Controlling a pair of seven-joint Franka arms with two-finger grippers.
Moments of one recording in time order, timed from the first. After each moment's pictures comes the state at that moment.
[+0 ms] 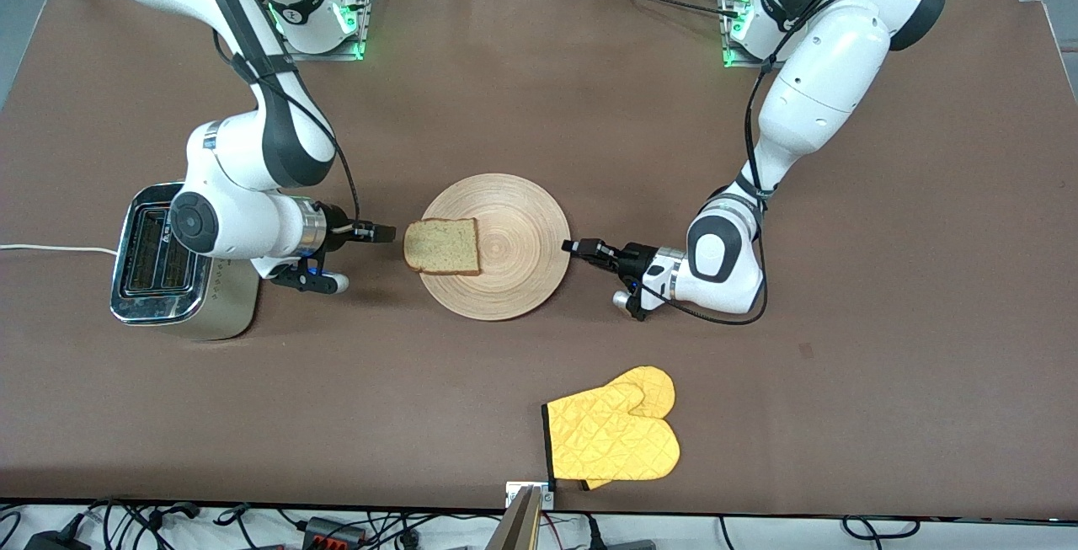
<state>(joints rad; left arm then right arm) -0.21 0.98 -0.20 -1.50 -1.20 1.96 0.73 0.26 0.47 0.01 -1.76 0.38 1.97 0.26</state>
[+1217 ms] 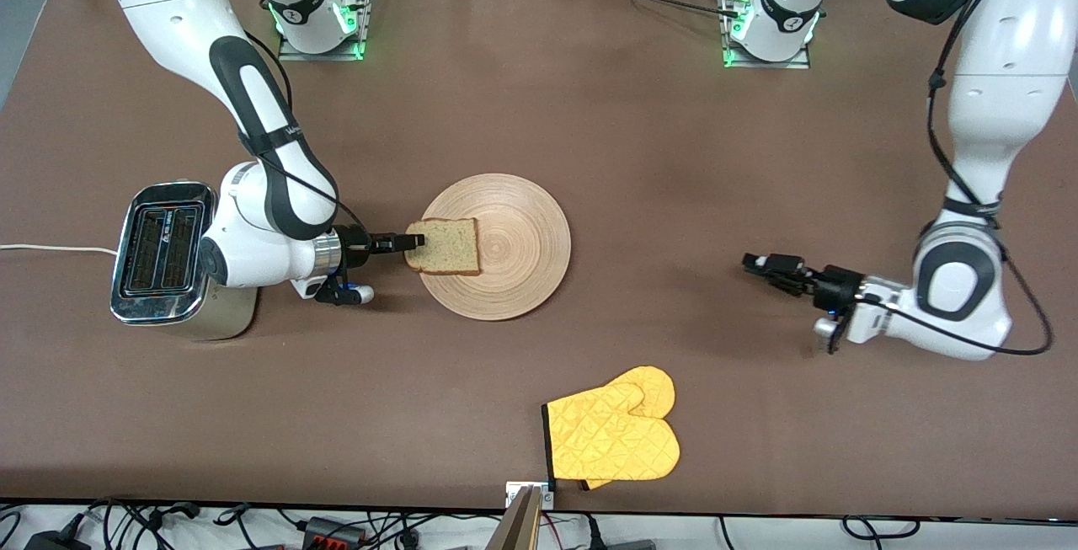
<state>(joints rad) 0.28 0.87 -0.18 -1.30 -0.68 1.38 0.62 0.24 0.63 0.00 -1.75 0.70 1.99 -0.13</state>
